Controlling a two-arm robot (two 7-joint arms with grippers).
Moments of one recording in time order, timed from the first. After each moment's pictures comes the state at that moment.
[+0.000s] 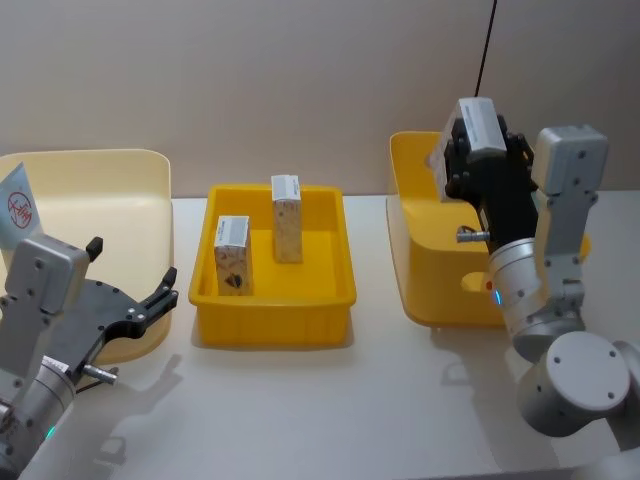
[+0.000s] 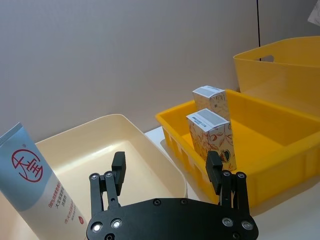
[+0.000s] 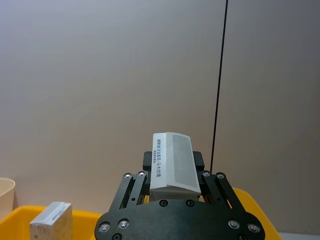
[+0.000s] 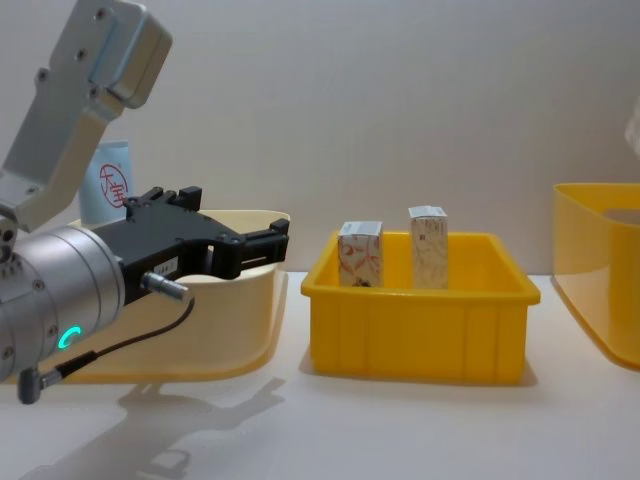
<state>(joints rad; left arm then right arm) -0.24 0.38 0.45 -1.63 -0.20 0.01 -0.01 0.22 0.14 -0.09 -1.61 0.02 -0.10 -0.11</state>
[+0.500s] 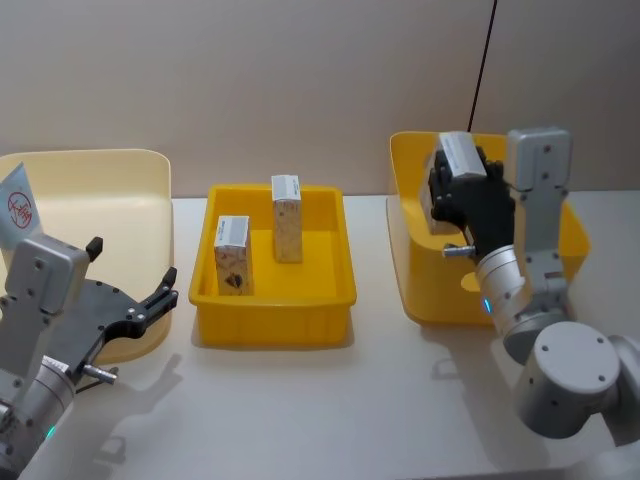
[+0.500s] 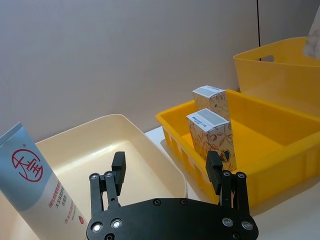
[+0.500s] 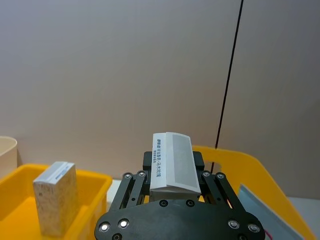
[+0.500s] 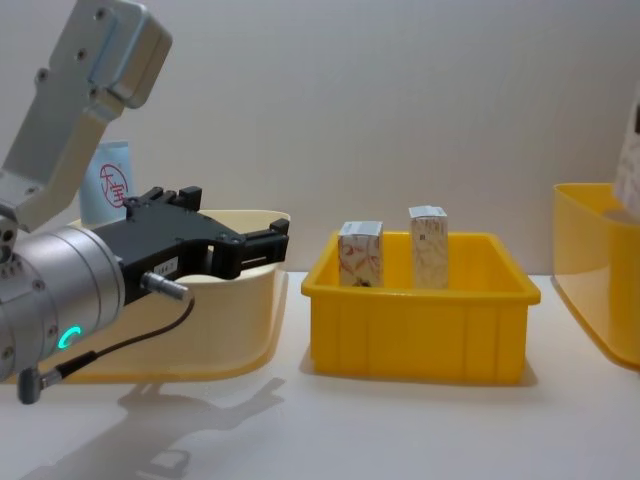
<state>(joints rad) -0.24 0.38 0.45 -1.63 -0.20 0.01 -0.01 0.23 0.13 -0.10 -1.61 0.00 0.08 -0.09</state>
